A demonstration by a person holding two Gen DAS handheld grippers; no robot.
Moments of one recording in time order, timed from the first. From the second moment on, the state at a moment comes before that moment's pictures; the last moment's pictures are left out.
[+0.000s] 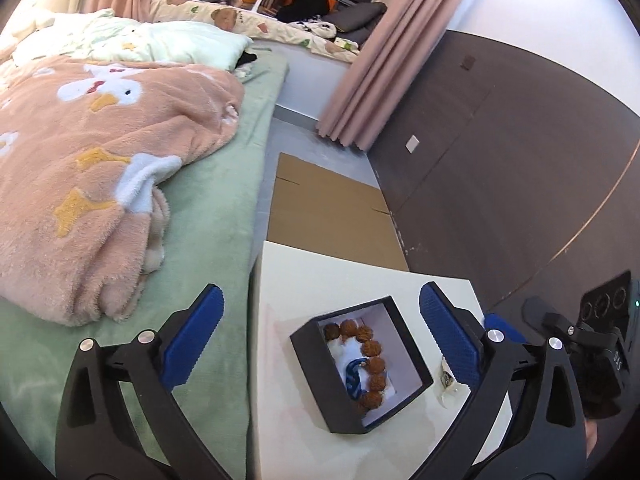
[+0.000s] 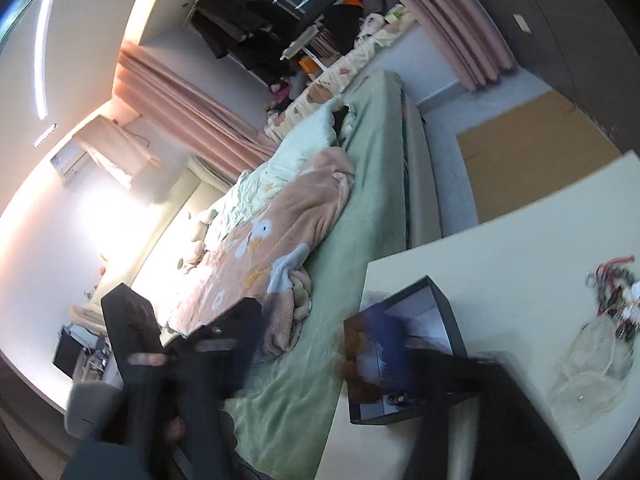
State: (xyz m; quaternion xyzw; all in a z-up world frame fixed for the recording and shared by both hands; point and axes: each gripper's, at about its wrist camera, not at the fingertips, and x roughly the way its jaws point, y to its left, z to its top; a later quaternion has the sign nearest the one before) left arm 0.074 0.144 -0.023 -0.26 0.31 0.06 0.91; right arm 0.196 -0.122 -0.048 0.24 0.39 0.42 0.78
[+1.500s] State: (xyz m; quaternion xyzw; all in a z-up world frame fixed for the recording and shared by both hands) left arm 0.154 -0.103 -0.084 -0.13 0.47 -0.11 0.87; right arm 0.232 -0.347 -0.096 0.24 0.49 0.22 0.81
